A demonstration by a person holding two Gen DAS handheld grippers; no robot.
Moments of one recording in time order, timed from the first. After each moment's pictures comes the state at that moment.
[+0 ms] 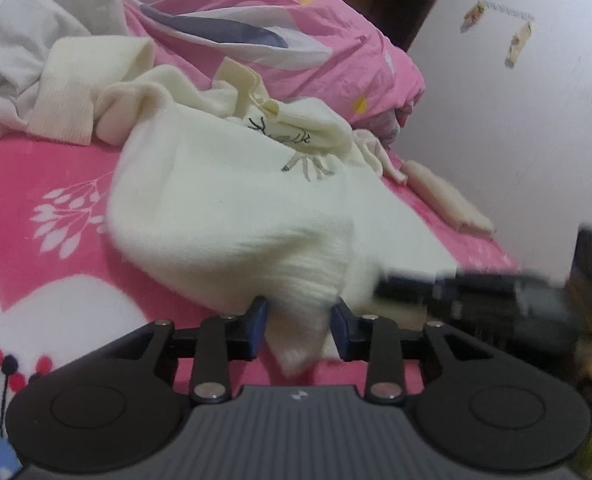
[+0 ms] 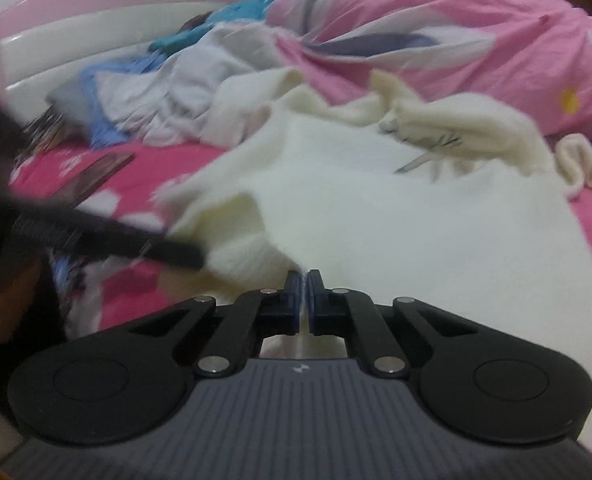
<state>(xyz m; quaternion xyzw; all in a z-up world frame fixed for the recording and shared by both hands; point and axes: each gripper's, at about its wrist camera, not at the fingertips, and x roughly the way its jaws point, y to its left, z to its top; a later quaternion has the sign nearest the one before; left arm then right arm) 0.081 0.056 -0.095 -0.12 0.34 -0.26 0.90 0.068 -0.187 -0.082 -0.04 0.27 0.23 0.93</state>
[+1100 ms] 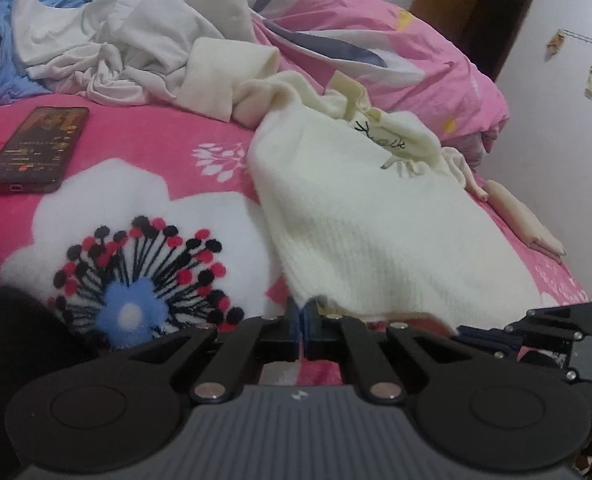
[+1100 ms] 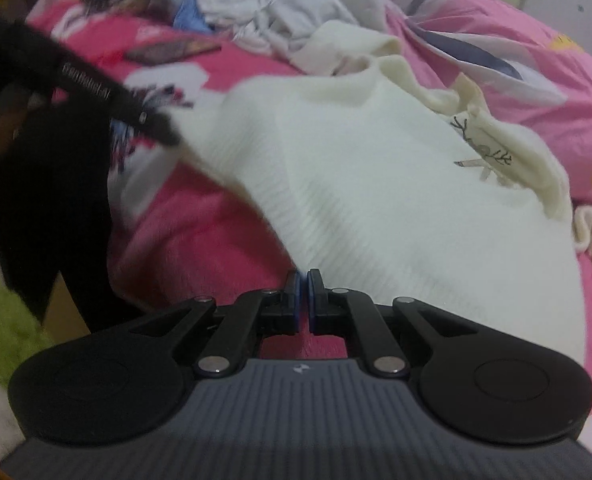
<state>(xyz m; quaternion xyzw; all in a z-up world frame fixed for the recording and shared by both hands) -0.002 0.103 -0.105 -0.15 0.34 -0.11 0.92 -0.012 -0.135 -0.104 -0.25 0.29 0.27 0.88</state>
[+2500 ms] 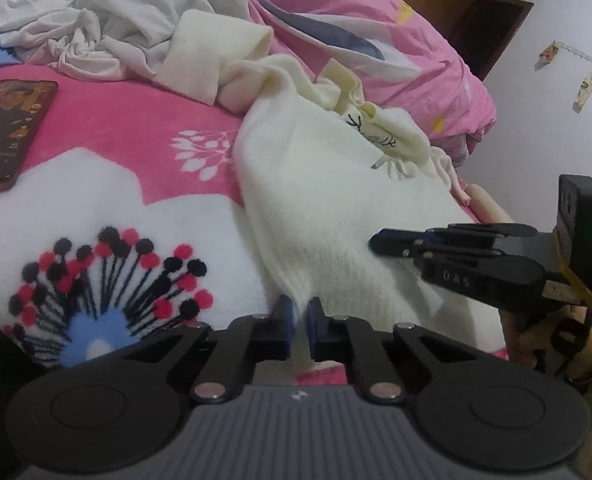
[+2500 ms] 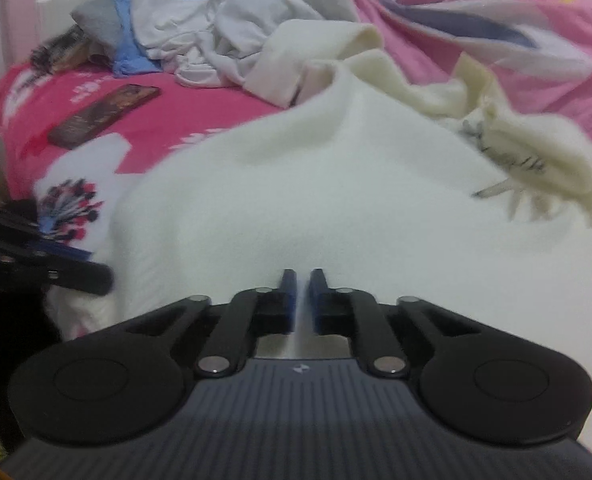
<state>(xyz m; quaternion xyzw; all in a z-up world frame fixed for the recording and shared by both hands) 0.035 0.117 -0.109 -0.20 0.36 -0.15 0.90 0.117 -0.107 -0.090 -0.16 0.33 0.27 0.89</state>
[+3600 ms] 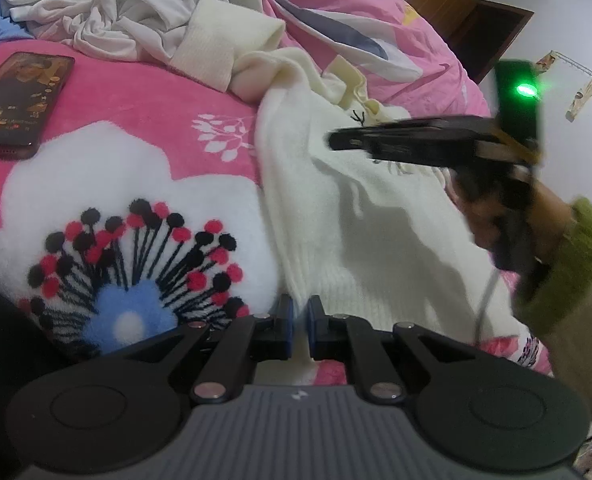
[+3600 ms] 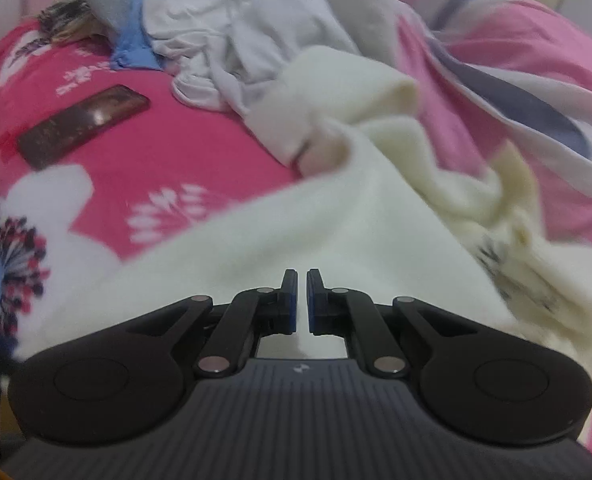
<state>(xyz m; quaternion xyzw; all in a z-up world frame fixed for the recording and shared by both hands) 0.027 0.137 -0.122 -0.22 0.36 -0.17 0.89 0.197 -0.044 -0.067 -0.25 0.31 0.31 0.86</state>
